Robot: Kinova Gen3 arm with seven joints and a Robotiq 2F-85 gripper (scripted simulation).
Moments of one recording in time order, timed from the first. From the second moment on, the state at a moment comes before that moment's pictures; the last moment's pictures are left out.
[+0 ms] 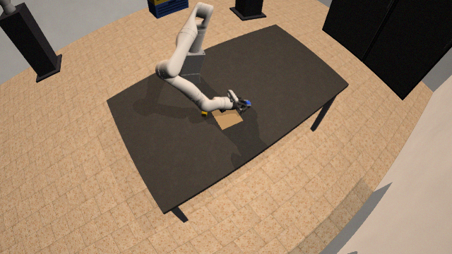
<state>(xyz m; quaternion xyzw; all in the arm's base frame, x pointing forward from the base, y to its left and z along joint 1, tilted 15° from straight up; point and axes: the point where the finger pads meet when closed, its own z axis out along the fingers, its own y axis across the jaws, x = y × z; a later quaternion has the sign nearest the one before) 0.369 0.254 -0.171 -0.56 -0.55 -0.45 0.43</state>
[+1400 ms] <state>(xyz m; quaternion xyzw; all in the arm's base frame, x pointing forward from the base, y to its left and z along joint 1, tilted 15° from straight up) 0.369 0.254 -0.171 -0.56 -0.55 -0.45 0.43</state>
